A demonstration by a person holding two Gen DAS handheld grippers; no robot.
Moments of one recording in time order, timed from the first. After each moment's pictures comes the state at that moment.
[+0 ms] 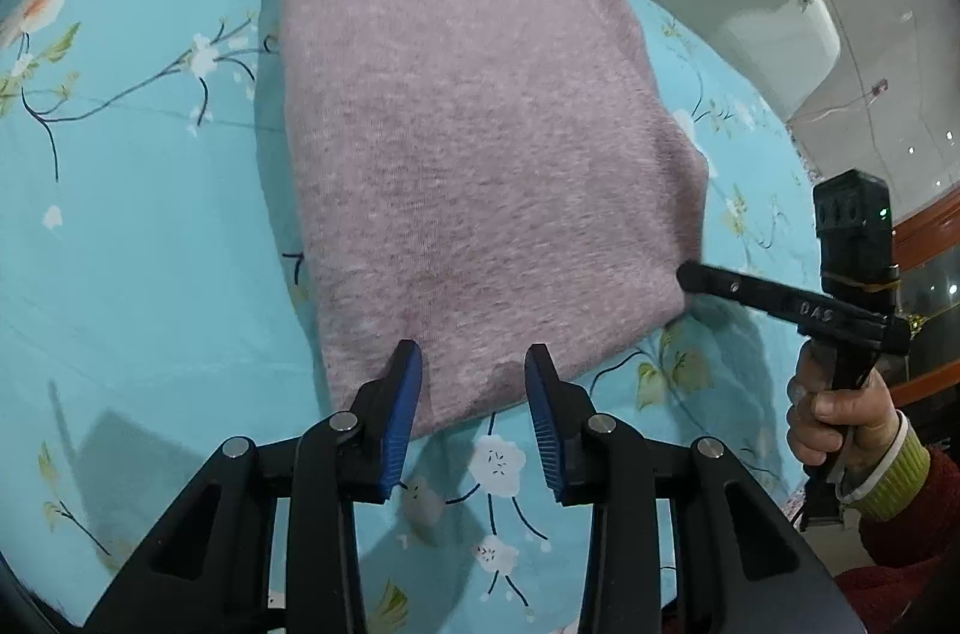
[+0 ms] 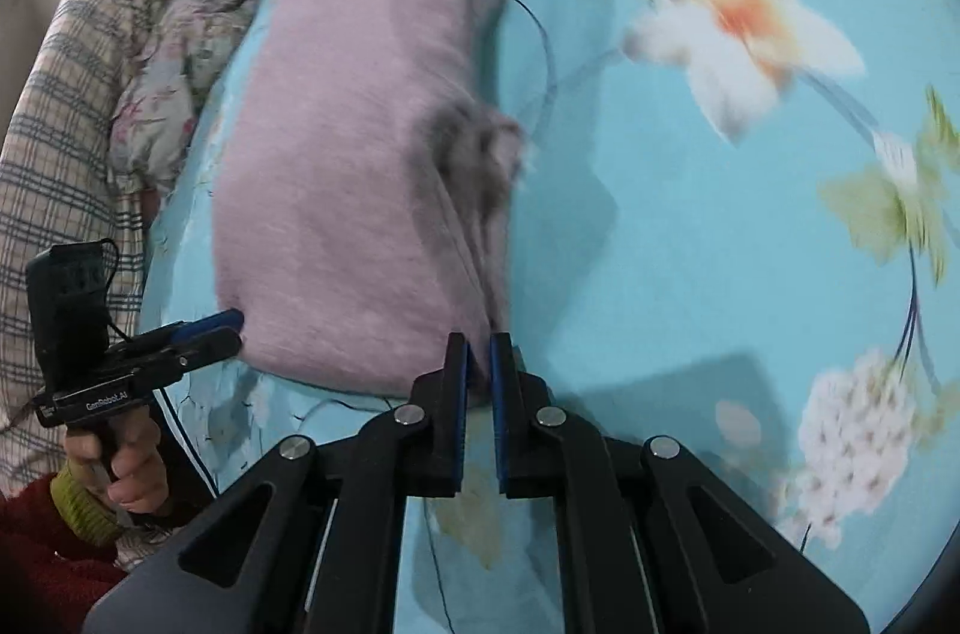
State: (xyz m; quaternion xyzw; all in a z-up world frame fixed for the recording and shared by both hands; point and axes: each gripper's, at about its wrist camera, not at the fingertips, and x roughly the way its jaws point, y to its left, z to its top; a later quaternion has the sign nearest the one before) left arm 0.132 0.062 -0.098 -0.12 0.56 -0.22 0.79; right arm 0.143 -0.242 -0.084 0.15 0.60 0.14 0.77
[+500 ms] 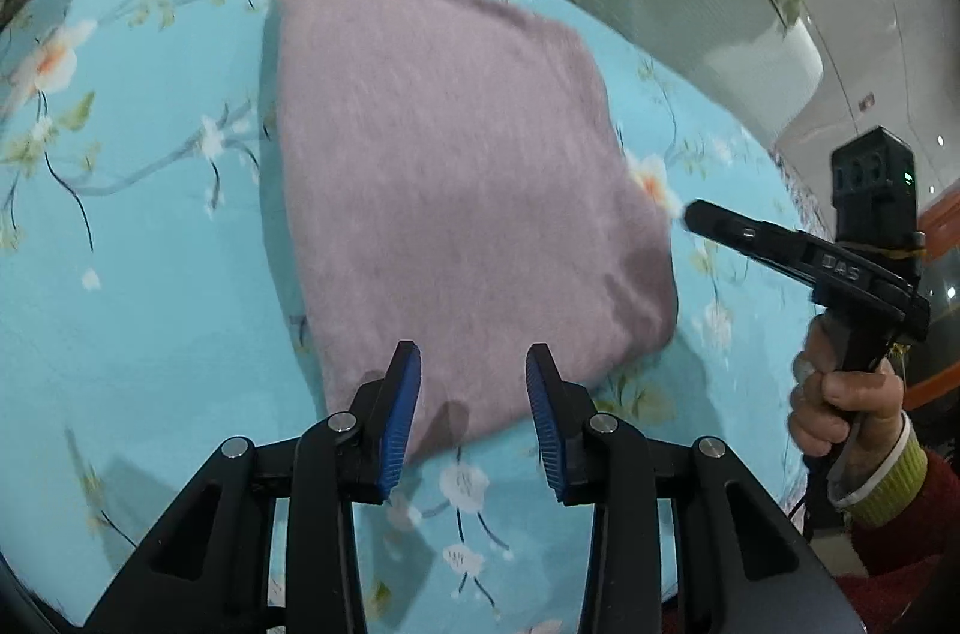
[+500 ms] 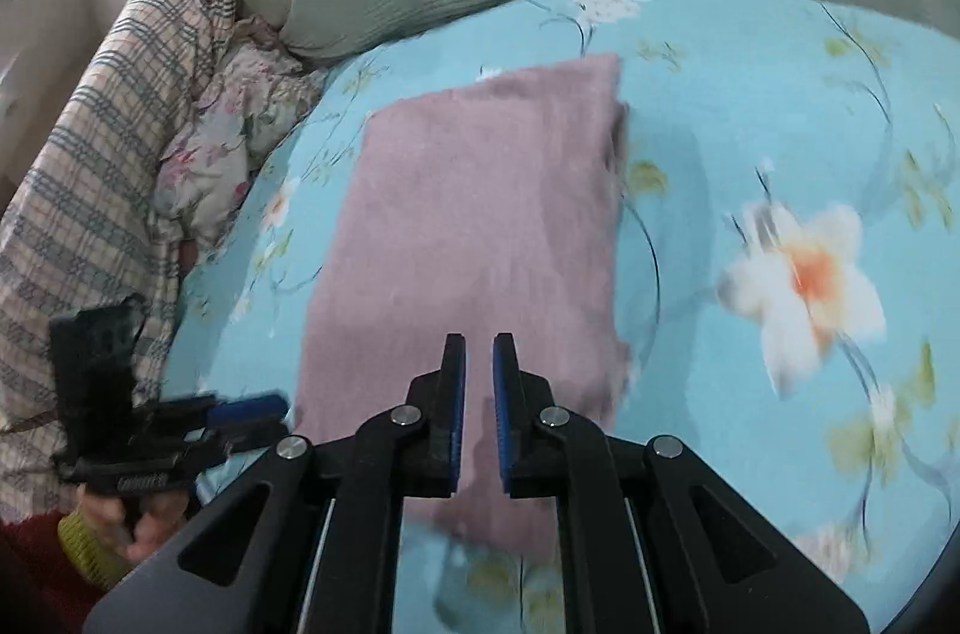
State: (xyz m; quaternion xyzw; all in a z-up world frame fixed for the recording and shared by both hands) left arm 0.149 0.060 -0.049 -0.13 0.53 -0.22 0.81; right arm 0.200 -0.198 -0.013 0.12 0.51 0.17 0.84
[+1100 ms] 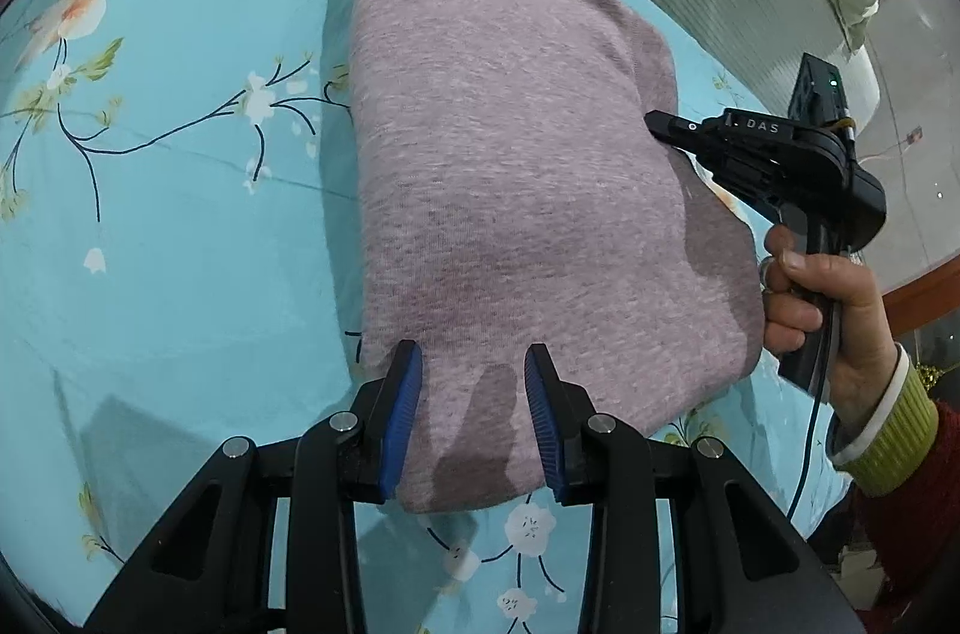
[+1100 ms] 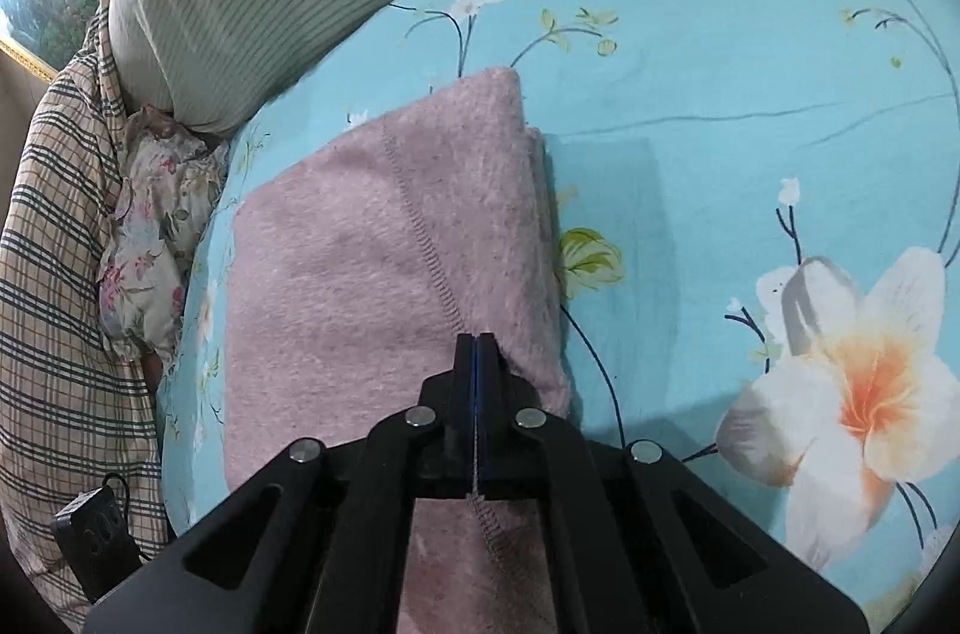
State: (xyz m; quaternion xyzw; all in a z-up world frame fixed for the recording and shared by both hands) left arm 0.171 0.074 -0.089 -0.14 0.56 -0.16 0.80; right arm 0.273 -0.224 -0.066 0.21 0.52 0.09 0.82
